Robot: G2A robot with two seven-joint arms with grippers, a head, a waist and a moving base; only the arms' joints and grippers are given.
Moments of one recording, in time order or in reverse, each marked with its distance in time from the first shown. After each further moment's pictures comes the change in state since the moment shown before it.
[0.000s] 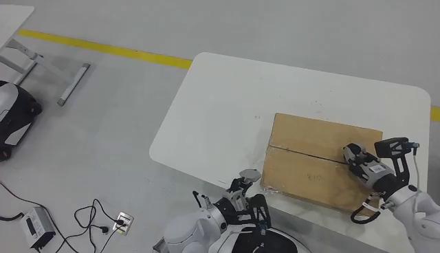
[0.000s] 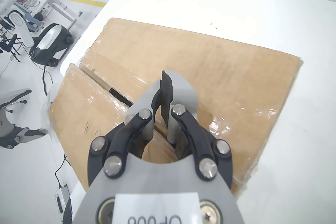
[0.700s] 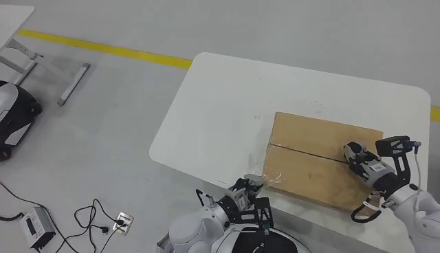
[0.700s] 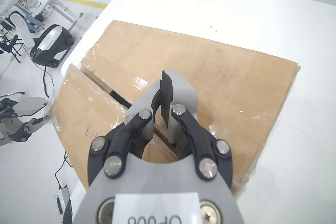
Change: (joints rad) left arm -0.028 0.018 0.033 0.036 0.079 0.043 0.015; right arm 0.008 -0.002 0.000 -0.003 0.004 0.001 0.003
